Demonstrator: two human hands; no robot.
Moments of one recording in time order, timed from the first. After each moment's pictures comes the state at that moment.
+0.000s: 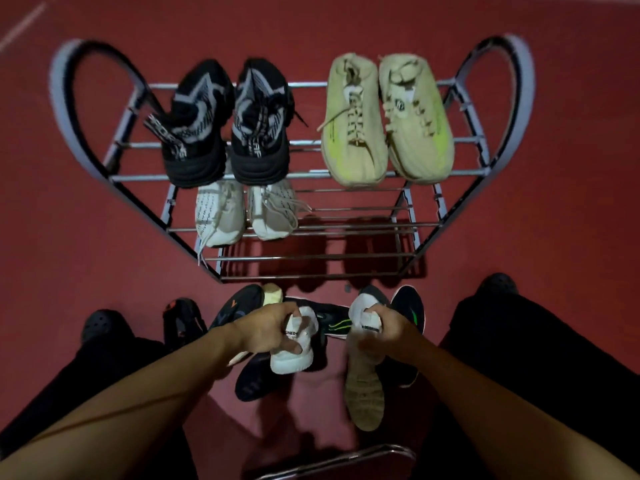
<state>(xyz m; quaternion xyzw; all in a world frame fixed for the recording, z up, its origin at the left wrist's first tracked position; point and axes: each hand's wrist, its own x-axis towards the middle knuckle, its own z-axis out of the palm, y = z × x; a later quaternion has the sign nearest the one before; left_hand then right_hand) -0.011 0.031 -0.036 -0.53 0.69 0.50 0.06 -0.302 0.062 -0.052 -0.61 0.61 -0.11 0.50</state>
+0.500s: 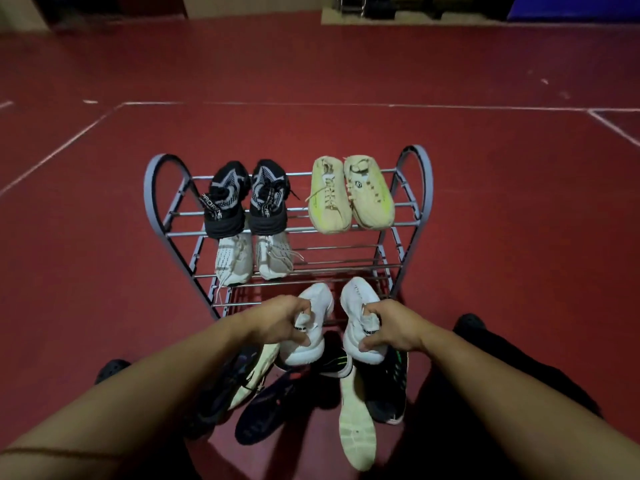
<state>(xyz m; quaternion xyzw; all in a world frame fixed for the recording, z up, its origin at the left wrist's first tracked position) -0.050 0.050 0.131 -0.47 0.80 0.38 0.02 -0.325 0.075 0.112 -0.73 0.56 -0.07 0.40</state>
